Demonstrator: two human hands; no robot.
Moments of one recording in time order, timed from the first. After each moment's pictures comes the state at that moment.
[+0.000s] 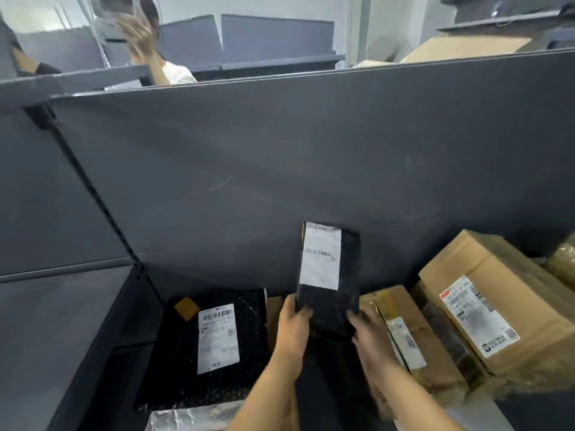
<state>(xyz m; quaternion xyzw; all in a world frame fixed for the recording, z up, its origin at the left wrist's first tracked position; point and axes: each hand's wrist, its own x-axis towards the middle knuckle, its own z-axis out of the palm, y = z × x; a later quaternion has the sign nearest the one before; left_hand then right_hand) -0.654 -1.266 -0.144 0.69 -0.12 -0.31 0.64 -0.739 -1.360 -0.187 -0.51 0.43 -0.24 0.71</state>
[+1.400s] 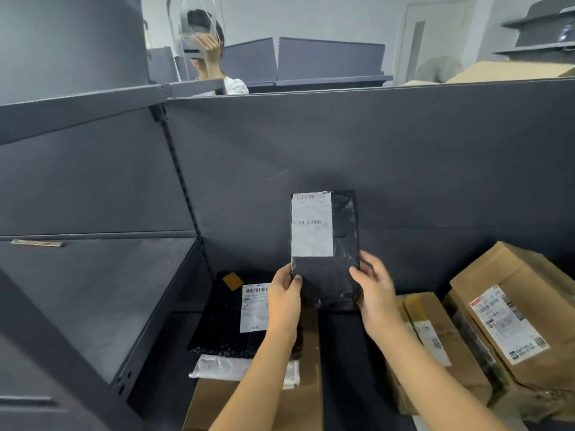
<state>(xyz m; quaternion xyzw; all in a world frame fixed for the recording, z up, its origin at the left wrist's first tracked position) -0.649 -1.195 -0.106 0.64 -0.12 -0.15 0.74 -0.722 -1.312 -0.104 -0.49 0.23 -0.35 0.77</state>
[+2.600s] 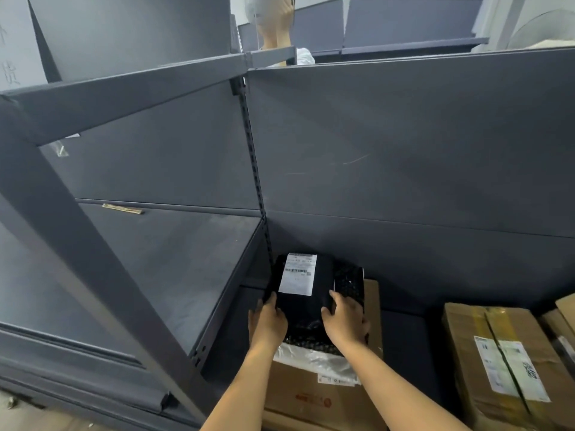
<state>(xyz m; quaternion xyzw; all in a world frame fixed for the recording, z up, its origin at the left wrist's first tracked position) -0.562 -1.073 -0.186 0.93 -0.06 -0.13 0.34 -0.622 -1.204 -0.190 -0.87 0.32 -0.04 0.38</state>
